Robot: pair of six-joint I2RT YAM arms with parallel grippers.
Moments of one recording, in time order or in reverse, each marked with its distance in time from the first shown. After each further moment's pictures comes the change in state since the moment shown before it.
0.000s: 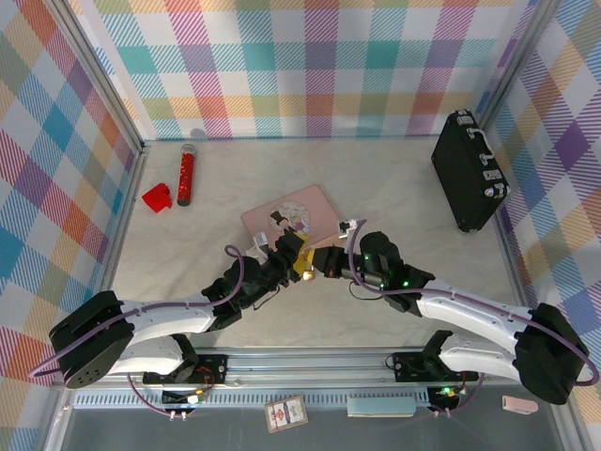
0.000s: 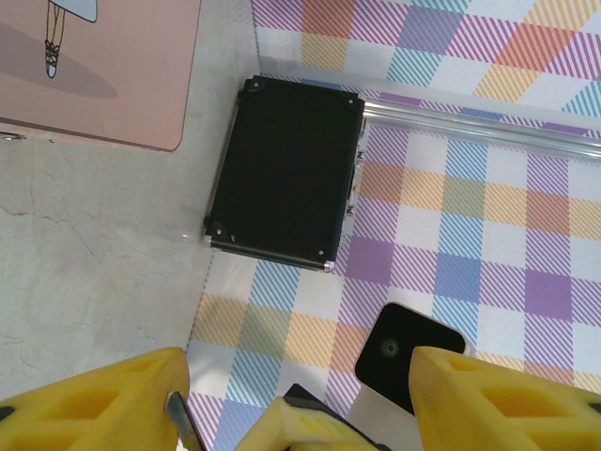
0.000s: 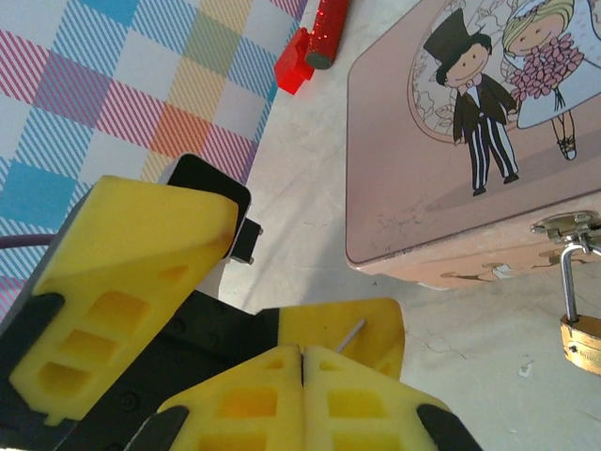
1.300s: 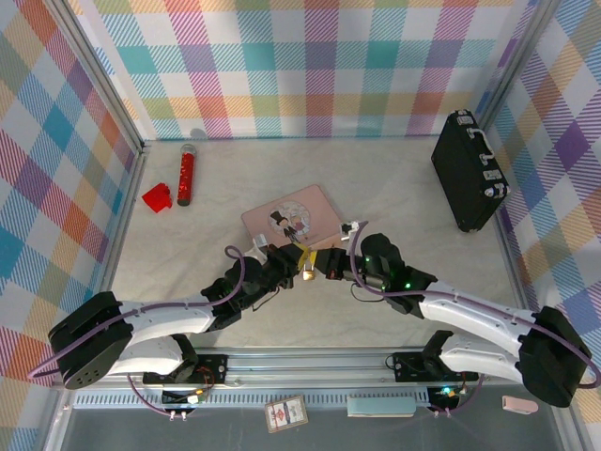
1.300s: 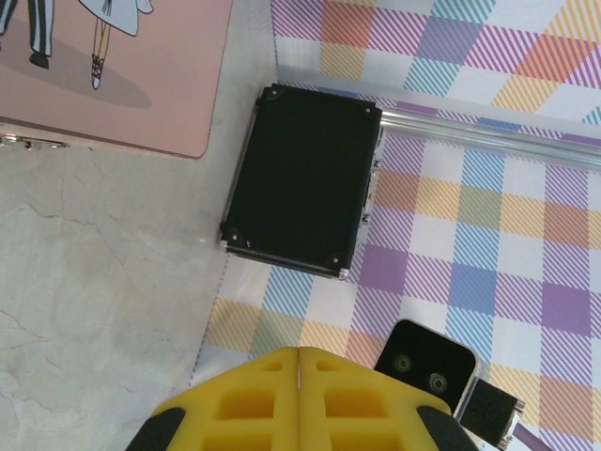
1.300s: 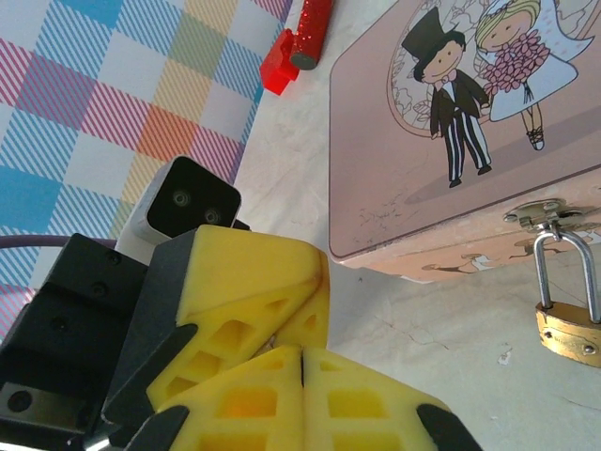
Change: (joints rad) left arm 0.000 -0.013 0.000 -0.054 -0.013 -0.011; right arm 0.005 -0.033 -0.007 -0.037 0.033 0.000
